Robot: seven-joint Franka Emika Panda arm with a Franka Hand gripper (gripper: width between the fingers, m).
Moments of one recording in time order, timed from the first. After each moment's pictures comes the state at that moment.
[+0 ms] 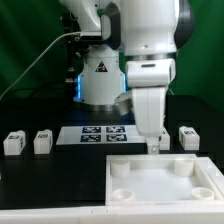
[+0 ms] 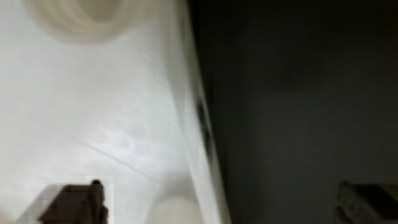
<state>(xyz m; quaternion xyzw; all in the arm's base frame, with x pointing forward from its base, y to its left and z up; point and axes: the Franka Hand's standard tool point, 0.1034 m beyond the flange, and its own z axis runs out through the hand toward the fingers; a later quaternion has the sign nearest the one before) 0.483 0.086 0.048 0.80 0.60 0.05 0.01</state>
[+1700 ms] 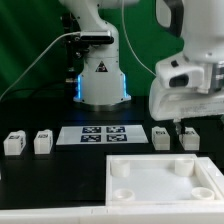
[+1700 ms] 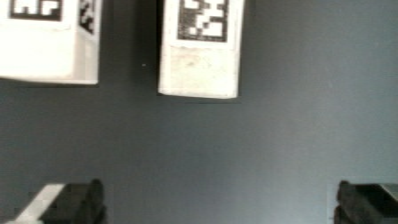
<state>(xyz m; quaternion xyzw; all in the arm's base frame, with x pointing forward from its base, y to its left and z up) 0.429 0.173 0.052 0.97 0.01 -0.24 -0.03</state>
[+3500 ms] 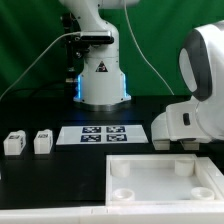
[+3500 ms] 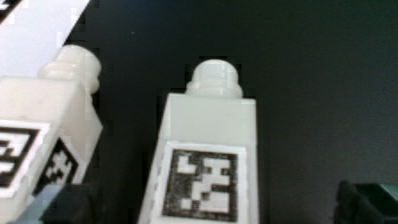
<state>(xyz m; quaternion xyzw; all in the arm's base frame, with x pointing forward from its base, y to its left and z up) 0.381 0.181 0.009 0.88 0.02 -0.48 0.00</state>
